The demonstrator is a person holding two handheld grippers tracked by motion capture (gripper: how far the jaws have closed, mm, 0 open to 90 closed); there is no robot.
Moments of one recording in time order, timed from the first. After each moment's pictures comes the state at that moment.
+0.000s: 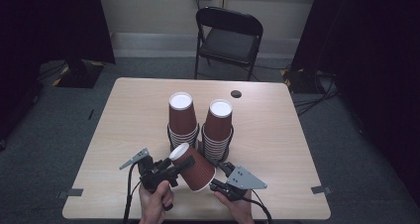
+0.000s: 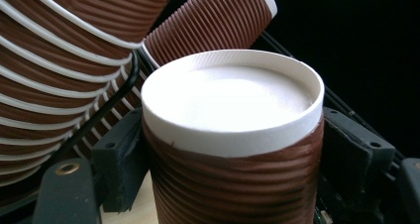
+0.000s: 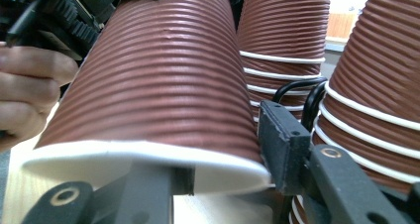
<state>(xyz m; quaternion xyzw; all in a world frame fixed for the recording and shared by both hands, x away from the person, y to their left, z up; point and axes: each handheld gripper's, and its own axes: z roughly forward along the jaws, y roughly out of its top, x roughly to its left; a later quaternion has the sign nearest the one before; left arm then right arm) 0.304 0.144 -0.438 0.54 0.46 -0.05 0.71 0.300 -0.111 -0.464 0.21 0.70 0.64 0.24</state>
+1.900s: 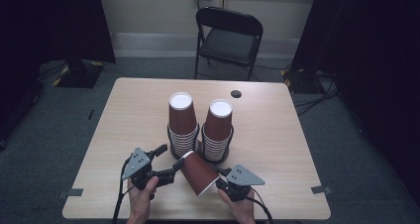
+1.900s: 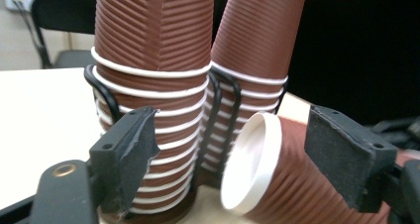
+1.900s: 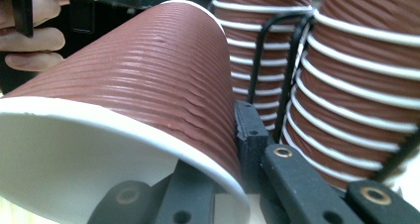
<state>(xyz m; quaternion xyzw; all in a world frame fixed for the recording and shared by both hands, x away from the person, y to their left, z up) 0.305 0.166 -0.441 0.67 0.36 0.22 0.61 0.302 -0.118 -0.474 0.26 0.74 0.58 0.22</state>
